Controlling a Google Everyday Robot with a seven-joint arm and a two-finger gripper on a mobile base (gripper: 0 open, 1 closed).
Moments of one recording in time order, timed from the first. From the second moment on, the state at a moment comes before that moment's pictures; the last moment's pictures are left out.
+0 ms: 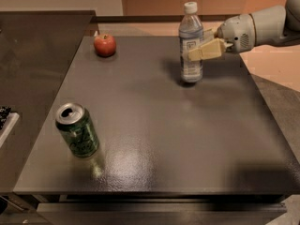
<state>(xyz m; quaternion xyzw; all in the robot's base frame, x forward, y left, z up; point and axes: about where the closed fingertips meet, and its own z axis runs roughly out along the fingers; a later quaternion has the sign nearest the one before) 0.619 -0.126 0.936 -0.51 0.65 0.39 0.41</state>
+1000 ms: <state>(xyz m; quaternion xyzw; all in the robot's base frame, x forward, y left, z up) 0.617 -0.116 0.922 -0.50 0.63 0.41 0.43</state>
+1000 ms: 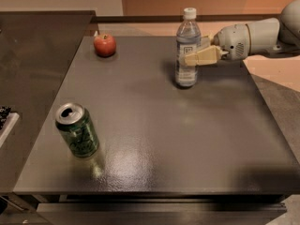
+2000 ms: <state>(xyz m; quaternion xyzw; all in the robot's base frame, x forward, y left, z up) 0.618 -0.114 0.913 -0.50 0.61 0.43 0.44</state>
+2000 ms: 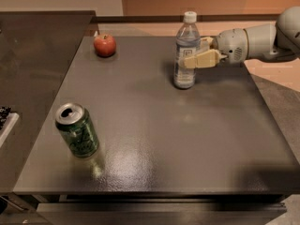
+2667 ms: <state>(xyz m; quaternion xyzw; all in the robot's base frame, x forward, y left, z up) 0.620 -0.115 0.906 -0.51 0.61 0.42 0.44</state>
